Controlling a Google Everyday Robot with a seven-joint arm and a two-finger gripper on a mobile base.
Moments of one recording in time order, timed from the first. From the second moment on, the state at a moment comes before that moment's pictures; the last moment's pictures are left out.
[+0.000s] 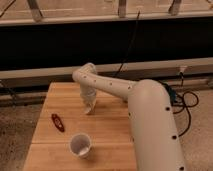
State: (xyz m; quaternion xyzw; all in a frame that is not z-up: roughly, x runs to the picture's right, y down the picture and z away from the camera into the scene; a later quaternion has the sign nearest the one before) arm -0.088 0.112 0.892 -0.31 -0.22 -0.53 0.76
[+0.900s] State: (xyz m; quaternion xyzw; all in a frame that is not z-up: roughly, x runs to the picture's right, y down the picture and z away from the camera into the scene) arm -0.116 0.129 0.884 -0.31 -0.27 -0.54 0.73
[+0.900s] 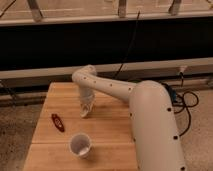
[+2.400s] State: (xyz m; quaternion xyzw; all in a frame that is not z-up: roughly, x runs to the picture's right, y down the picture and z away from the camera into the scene) arm -0.152 0.073 0.937 -0.29 -0.29 -0.55 0.73
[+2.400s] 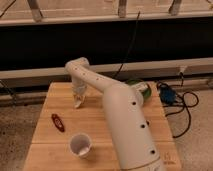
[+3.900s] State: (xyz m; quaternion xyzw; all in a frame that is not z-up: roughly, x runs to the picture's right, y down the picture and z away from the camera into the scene) arm -0.034 0.123 0.886 -0.33 -0.25 -0.48 0.77
